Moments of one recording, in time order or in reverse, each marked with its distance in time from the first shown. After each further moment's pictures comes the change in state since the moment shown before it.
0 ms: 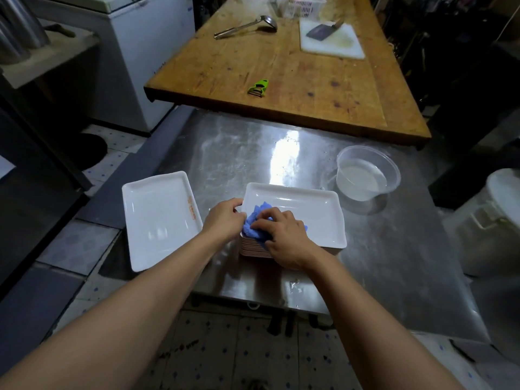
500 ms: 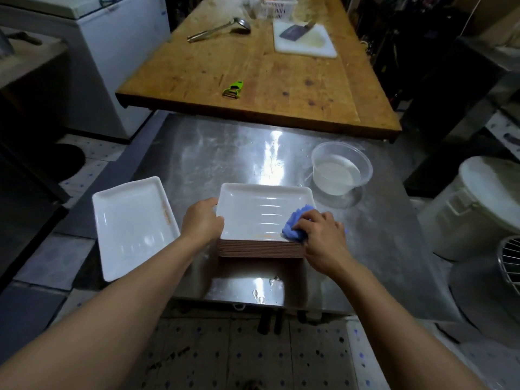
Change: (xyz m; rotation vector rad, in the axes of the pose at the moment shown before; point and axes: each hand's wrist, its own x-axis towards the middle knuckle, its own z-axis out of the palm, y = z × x) left_hand 0.001 0.007 0.009 0.317 0.136 0.061; right_hand -0.056 0.079 -0.020 -0.181 0.231 0.242
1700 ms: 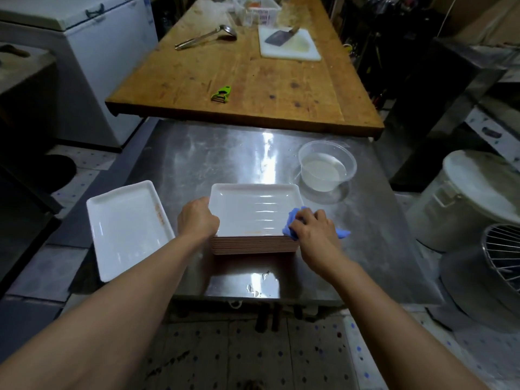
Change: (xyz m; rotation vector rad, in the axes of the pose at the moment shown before) left_hand 0.001 0.005 0.006 0.181 0.055 0.019; right_hand -0.024 -0.006 -0.016 -0.165 -0.052 -0.026
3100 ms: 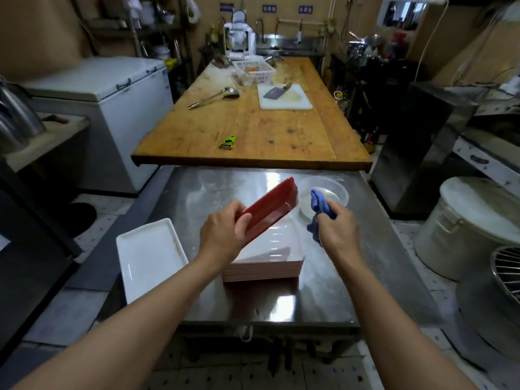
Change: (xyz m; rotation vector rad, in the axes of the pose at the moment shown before) left_hand -0.076 0.064 -0.076 -0.253 0.296 0.508; right_hand -0.018 -0.005 -0.086 1.109 0.513 0.423
